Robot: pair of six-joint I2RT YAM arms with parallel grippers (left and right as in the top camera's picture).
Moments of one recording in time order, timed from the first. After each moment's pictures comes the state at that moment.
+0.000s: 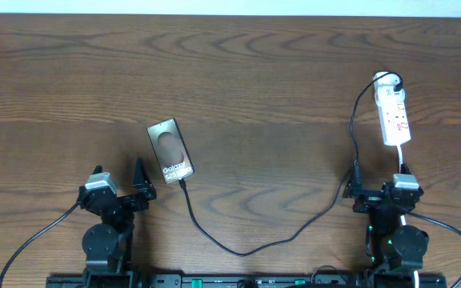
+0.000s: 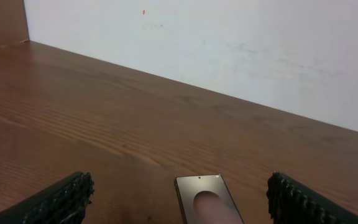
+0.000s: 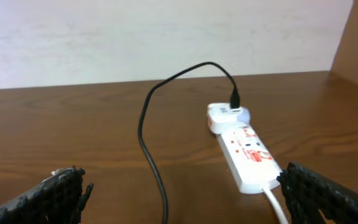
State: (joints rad) left arm -0.03 0.01 0.02 -0.11 -0.11 -0.25; right arm -0.06 0.02 0.01 -0.07 0.01 0.03
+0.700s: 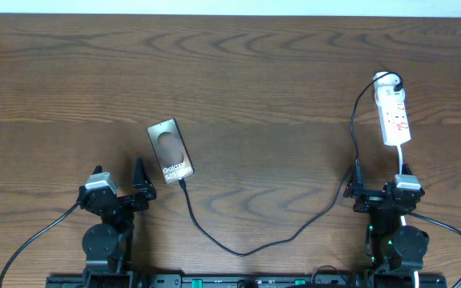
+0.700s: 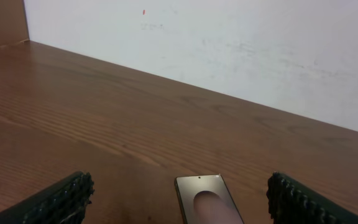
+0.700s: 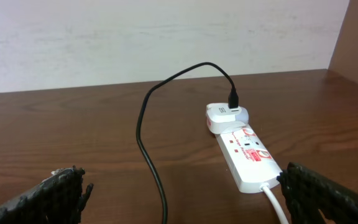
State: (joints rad) left arm -0.03 0.01 0.02 -0.11 -0.11 -0.25; right arm -0.06 0.01 0.01 -0.07 0.02 0.05
